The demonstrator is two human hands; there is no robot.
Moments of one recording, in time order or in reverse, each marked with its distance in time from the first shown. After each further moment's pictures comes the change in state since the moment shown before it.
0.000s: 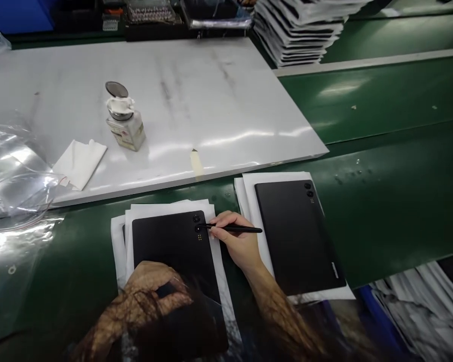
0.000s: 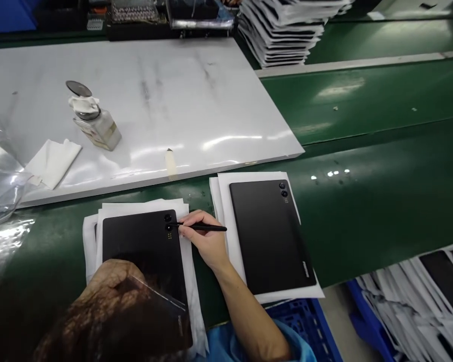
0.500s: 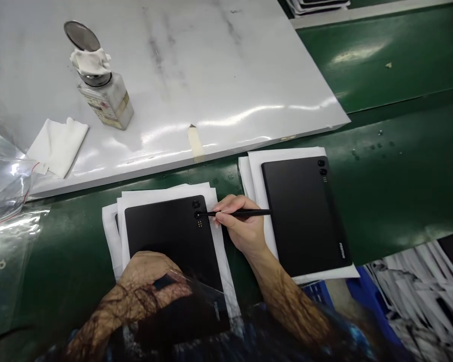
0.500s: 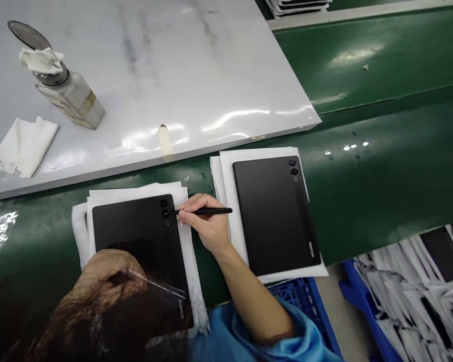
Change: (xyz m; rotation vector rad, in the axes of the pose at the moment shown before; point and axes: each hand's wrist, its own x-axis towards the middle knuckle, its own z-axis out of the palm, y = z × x) left_hand -0.009 0.000 0.004 -0.061 0.148 0.086; right_hand -0.001 -0.005 0.006 0.166 -0.037 -0.008
